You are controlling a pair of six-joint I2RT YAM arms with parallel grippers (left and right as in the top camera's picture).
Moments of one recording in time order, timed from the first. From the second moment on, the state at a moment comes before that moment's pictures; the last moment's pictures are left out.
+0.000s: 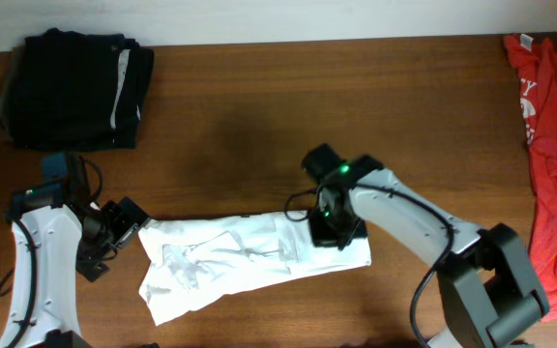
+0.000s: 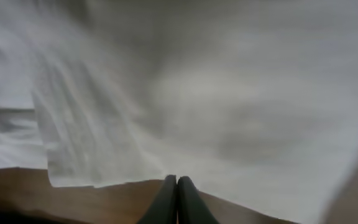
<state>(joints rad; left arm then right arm) 0.30 1.43 1.08 -1.21 0.08 -0.54 0.55 1.76 1.16 -1.02 -0.21 0.45</state>
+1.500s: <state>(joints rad) 0.30 1.43 1.08 -1.23 0.08 -0.54 0.66 1.76 1.03 -0.77 -0.19 0.59</state>
